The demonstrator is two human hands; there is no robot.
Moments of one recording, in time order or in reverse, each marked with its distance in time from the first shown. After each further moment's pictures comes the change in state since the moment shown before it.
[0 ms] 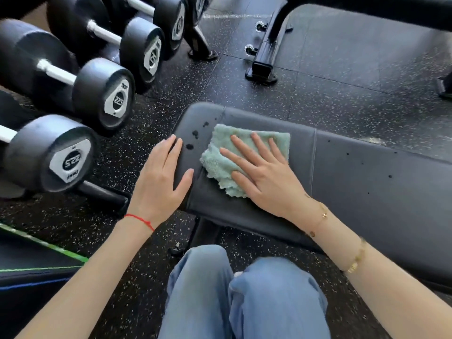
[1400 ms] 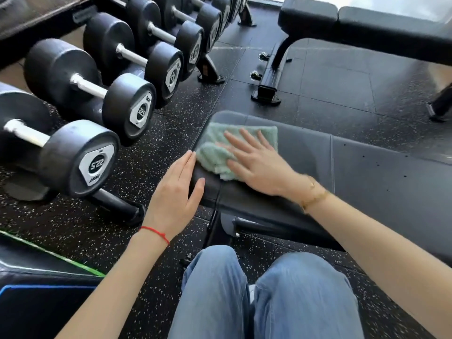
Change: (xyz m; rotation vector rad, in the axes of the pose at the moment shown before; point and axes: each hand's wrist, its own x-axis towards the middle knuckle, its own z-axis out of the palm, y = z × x) left_hand -0.036 -0.023 -0.006 -0.127 0.027 0.010; right_hand 0.054 -0.037 0.009 0.029 0.004 -0.087
